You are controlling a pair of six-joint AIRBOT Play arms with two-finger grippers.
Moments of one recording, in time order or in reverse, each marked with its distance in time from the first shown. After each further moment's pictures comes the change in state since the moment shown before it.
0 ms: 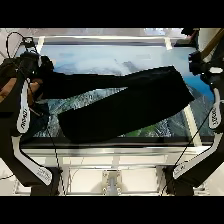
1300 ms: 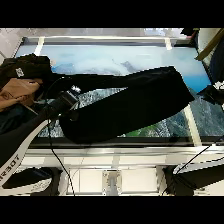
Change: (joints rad) left arm -0.495 0.482 -0.841 0.051 -0.336 0.173; right arm -0.314 0.230 -0.206 -0.512 0.794 -0.230
